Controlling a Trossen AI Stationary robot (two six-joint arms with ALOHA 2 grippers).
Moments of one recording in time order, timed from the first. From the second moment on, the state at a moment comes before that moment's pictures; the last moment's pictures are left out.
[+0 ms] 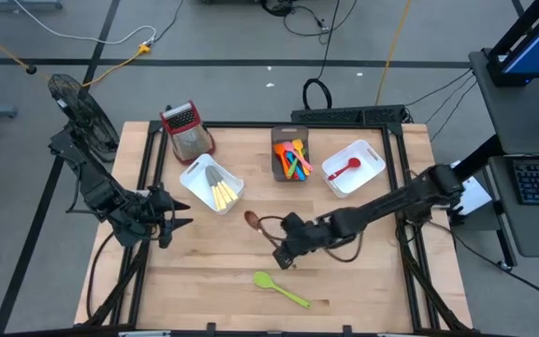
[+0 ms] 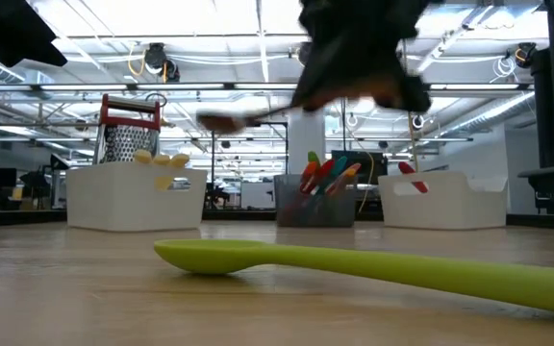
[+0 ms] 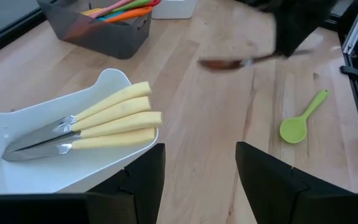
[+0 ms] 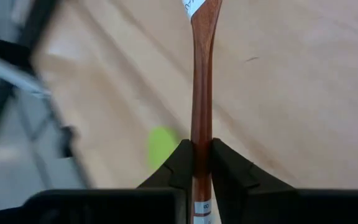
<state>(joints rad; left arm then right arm) -0.81 0.72 0.70 -0.86 -0.76 -0.95 0.34 1.75 1.24 -0.35 0.11 1.18</state>
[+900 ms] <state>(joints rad) -0.81 0.72 0.70 -0.86 -0.84 -0.81 0.39 1.29 1.24 -0.89 0.60 2.14</state>
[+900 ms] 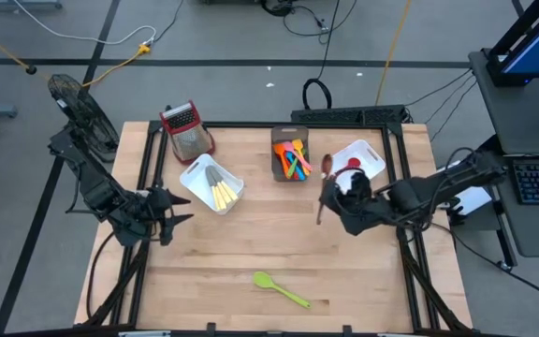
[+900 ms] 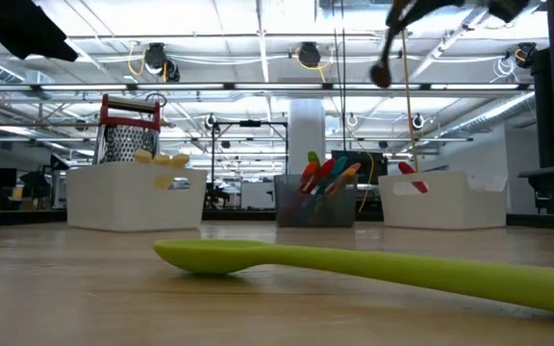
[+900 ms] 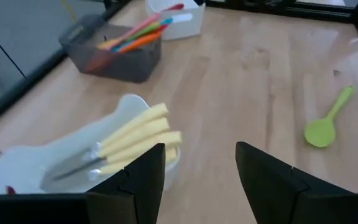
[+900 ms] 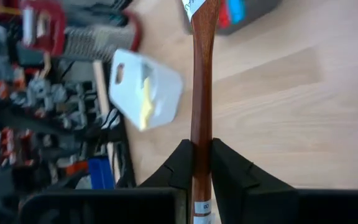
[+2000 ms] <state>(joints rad) -0.56 0.37 0.69 -0.93 -0.78 -0.58 -0.13 1.01 0.74 -0.67 0.10 2.25</state>
